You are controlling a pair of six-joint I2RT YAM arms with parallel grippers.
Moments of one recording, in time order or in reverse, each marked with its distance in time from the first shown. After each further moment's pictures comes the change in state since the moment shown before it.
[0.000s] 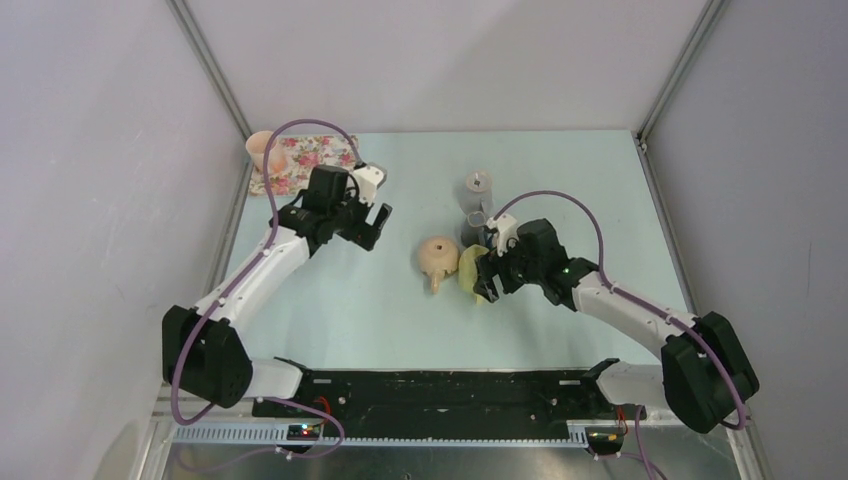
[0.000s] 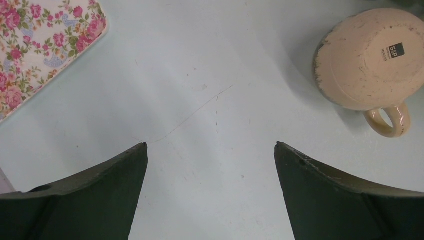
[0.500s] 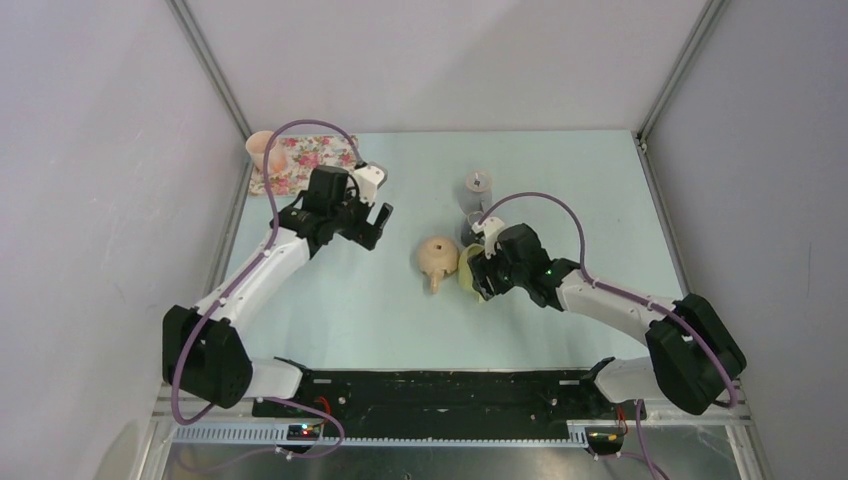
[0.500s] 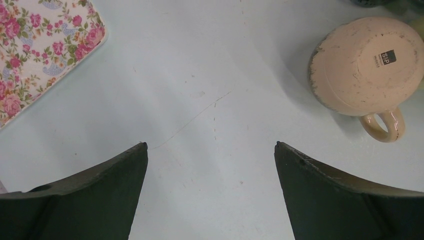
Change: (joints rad) left arm 0.000 0.000 -0.010 0.033 0.018 0.000; right arm 0.101 0.090 0.013 0.048 0.212 0.012
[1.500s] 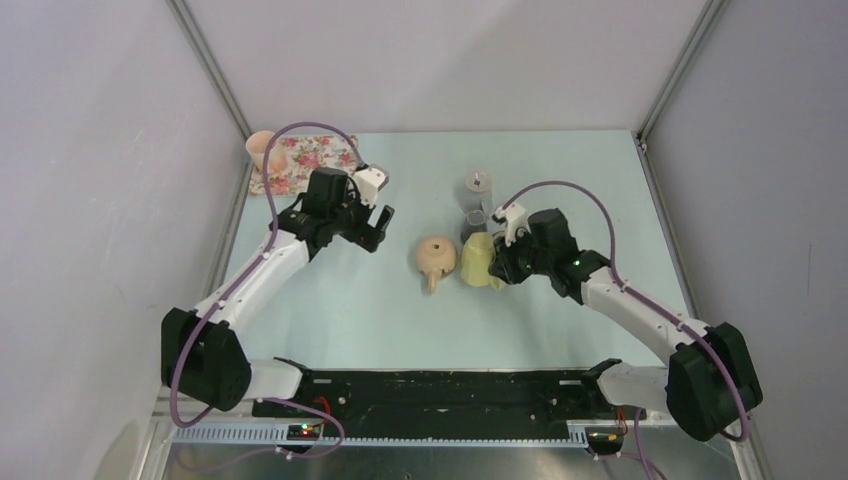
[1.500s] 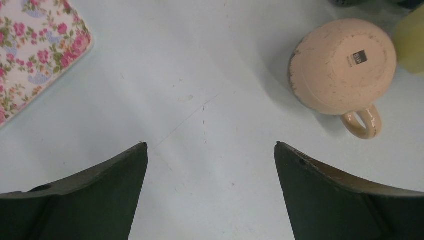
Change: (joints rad) left arm 0.000 -0.013 -0.031 0.021 0.043 -0.002; right arm -0.128 -0.117 0.029 -0.098 -0.193 -0.069
